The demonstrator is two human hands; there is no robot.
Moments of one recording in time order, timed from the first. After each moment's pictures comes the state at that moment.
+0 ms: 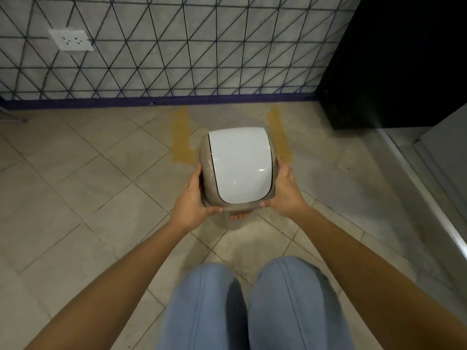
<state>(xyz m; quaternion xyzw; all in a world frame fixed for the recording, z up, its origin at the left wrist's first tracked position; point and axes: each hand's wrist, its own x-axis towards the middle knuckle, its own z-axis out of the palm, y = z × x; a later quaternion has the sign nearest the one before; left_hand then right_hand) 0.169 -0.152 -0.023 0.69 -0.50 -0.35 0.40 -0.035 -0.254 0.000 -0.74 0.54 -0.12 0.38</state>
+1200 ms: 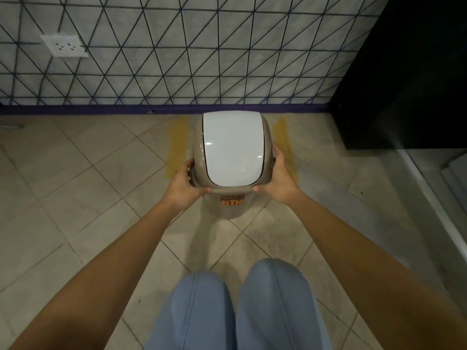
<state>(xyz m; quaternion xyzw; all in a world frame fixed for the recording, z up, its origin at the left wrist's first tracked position) 0.205 -0.274 -0.026 0.73 -0.35 -0.40 0.43 0.003 -0.386 -0.010 -0.68 0.50 -0.17 0.51</state>
